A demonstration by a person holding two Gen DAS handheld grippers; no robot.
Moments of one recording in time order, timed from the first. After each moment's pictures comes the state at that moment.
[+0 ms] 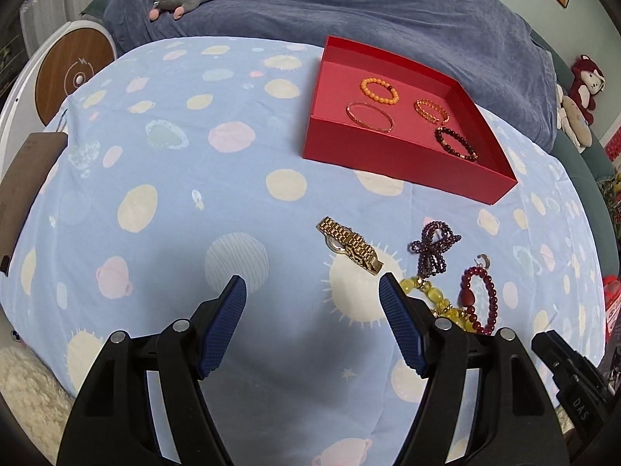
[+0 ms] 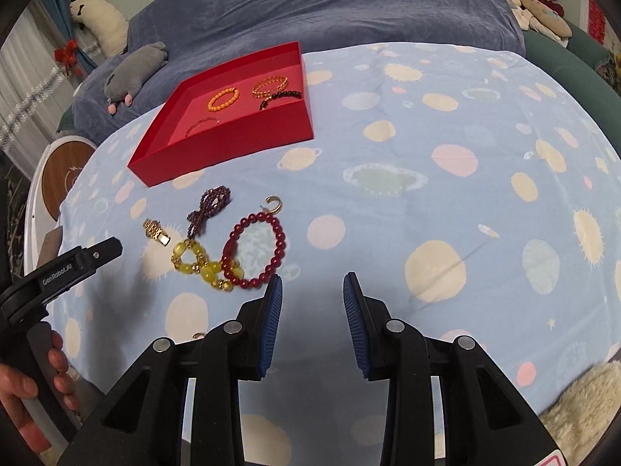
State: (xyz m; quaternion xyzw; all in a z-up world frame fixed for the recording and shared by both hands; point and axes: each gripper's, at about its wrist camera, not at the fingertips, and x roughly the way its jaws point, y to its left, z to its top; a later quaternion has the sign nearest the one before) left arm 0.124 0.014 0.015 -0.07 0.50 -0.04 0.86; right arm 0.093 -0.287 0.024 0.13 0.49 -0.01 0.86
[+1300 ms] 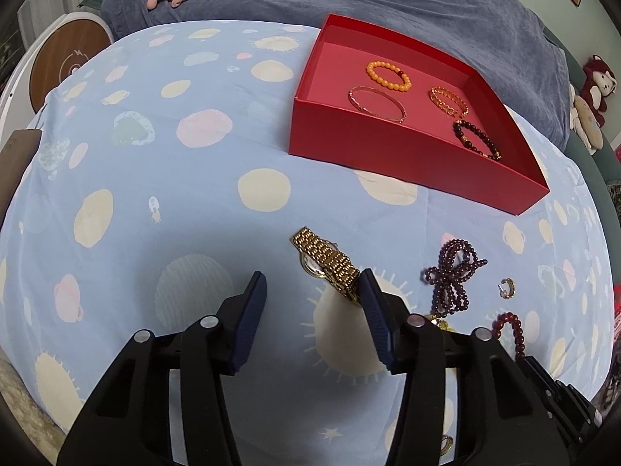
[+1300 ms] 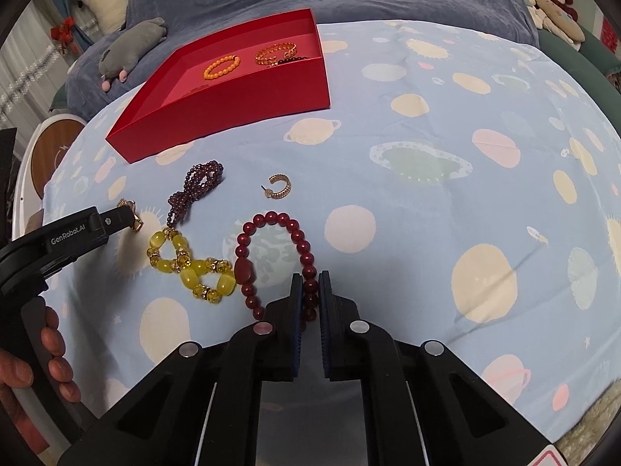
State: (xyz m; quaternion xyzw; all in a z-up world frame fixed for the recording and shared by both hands) left arm 0.161 0.000 -0.018 -0.07 0.51 -0.03 0.85; right arm 0.122 -0.269 -0.012 0.11 0.52 -0.01 0.85
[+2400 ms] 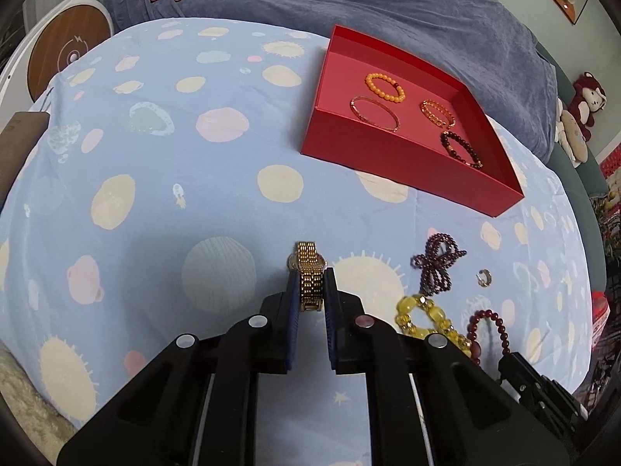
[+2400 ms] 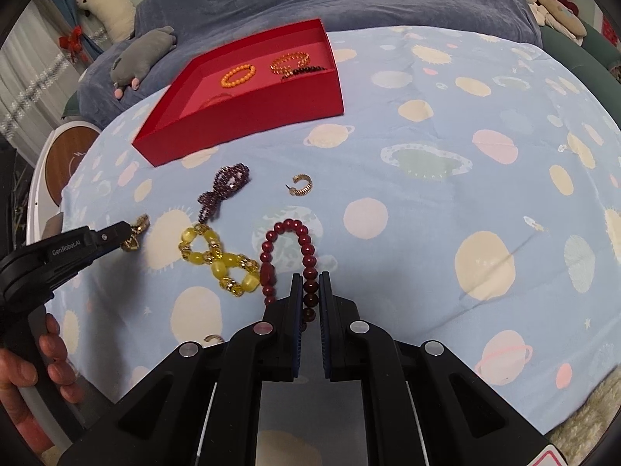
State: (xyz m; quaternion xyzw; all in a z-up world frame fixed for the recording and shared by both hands) left arm 0.140 0.020 0.001 -0.11 0.51 -0.05 0.85; right arm 0.104 -0.265 0.008 0.13 0.51 0.01 0.85
